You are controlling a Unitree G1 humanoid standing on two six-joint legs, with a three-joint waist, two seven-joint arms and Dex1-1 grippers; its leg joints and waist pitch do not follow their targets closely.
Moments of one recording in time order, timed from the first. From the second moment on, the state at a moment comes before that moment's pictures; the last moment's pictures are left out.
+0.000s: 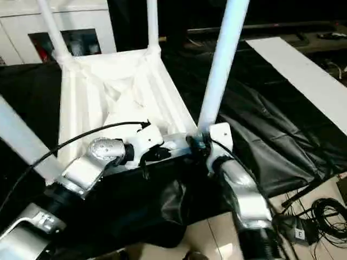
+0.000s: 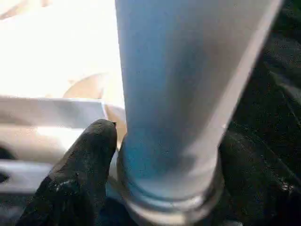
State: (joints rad) left arm -0.59 0.27 -0.41 0.36 0.08 0.30 -0.85; right arm -0.23 -0.21 0.01 0.09 0.13 0.34 0.42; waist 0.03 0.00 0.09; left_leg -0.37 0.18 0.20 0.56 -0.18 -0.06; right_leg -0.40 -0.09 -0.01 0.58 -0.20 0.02
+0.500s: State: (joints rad) left arm -0.50 0.38 -0.40 0.13 0.06 0.39 -0.93; right arm -0.09 -0.56 0.01 -0.03 0.24 0.32 0.90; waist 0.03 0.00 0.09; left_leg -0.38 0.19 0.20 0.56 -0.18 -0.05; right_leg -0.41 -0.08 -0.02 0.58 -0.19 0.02
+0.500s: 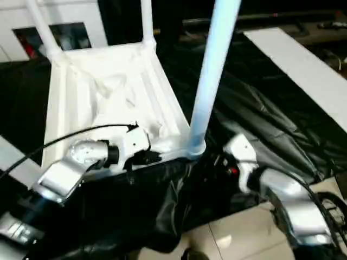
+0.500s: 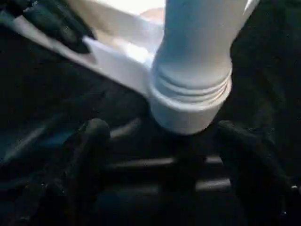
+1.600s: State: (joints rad) left arm -0.12 0.17 -0.12 -0.40 -0.12 0.62 -0.63; right arm 0.12 -0.42 -0.15 -0.32 0.36 0.41 0.64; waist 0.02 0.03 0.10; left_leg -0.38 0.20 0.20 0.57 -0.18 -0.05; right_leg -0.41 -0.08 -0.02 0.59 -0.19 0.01
